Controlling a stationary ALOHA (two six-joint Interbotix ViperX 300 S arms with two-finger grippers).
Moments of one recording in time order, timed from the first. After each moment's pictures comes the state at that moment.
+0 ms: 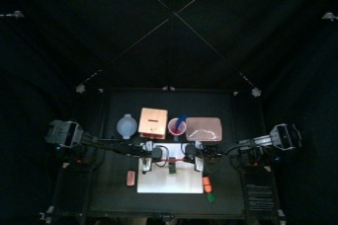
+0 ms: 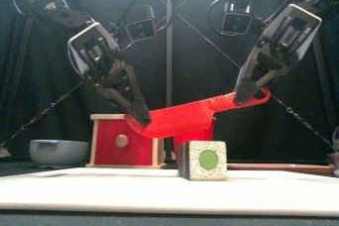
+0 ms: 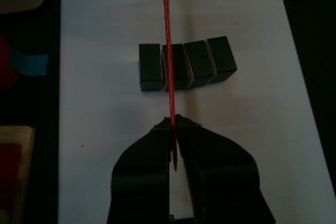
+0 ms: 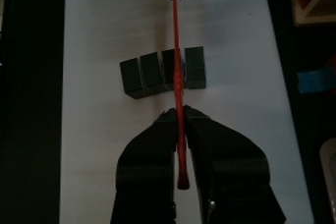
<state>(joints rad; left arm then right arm) -0.08 0.02 0.71 -0.12 0.05 0.08 0.10 -0.23 0.88 0.27 0.07 -0.05</state>
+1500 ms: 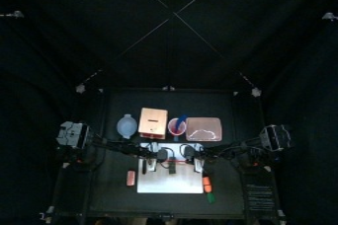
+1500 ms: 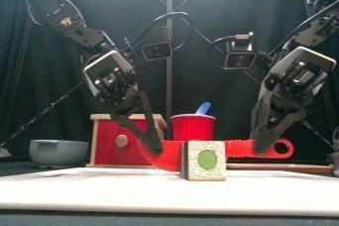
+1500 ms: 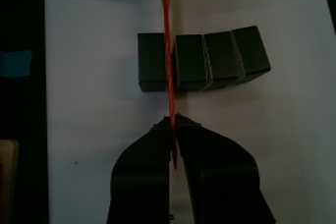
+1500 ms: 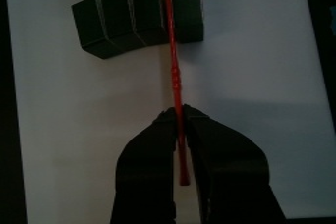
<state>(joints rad) -0.07 0.15 0.64 -0.09 0.05 0.08 0.09 -0.08 0.92 0.31 0.05 -0.06</state>
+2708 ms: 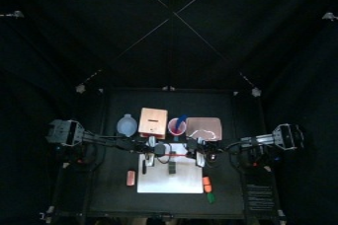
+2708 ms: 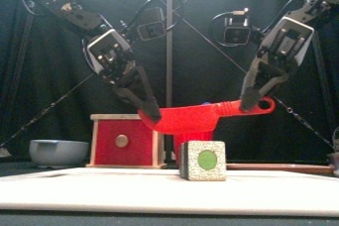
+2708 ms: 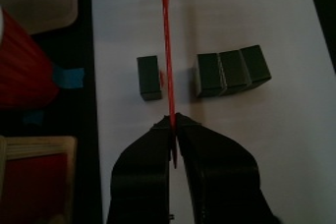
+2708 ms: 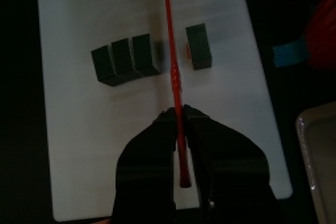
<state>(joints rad) -0.04 0.01 0.65 -0.01 0.14 0.08 0.01 -0.28 0.89 0.29 0.19 -0.06</state>
